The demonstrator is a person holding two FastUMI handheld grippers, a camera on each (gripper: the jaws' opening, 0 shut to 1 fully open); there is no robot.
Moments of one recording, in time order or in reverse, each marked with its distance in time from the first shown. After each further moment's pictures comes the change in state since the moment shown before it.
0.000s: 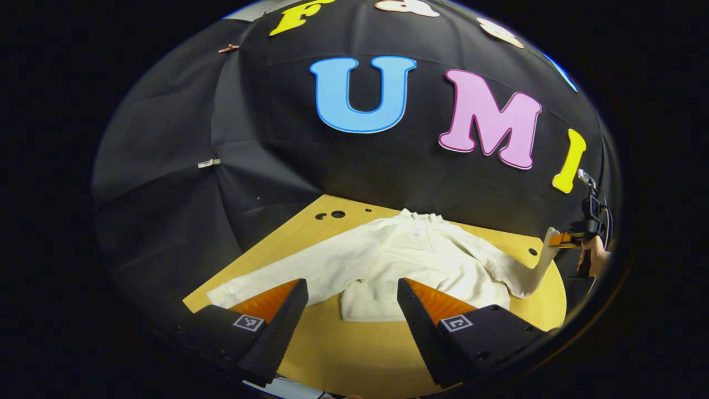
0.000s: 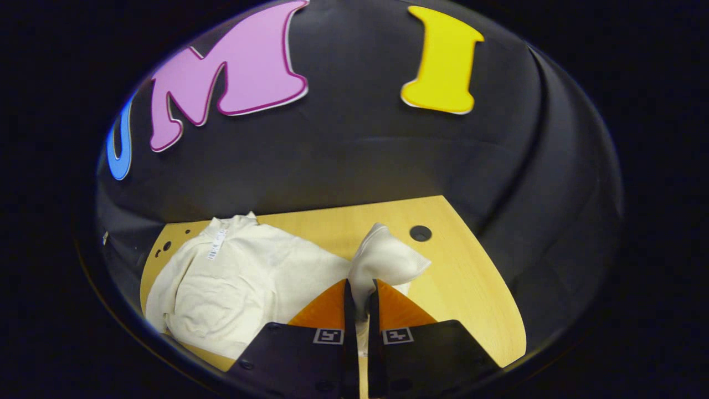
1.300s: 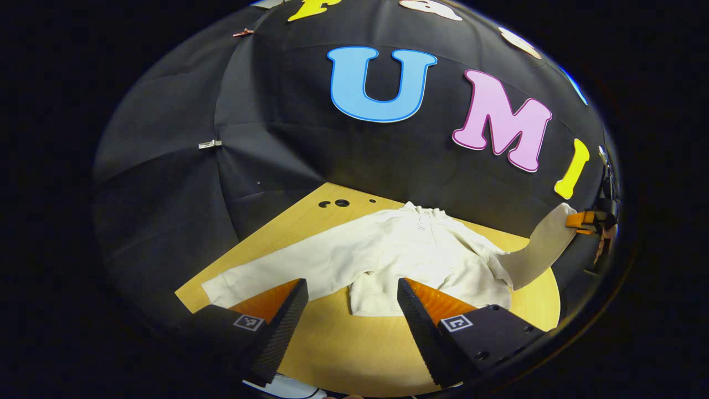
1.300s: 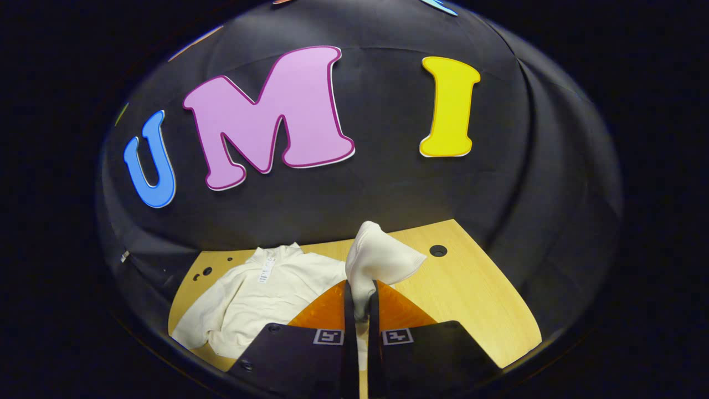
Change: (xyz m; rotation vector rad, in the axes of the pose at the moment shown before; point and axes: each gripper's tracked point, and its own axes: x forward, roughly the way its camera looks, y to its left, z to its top) left arm 0.015 0.027 -0.017 -0.043 0.043 -0.058; right arm -0.122 0.056 0.039 0.097 -0.173 0.048
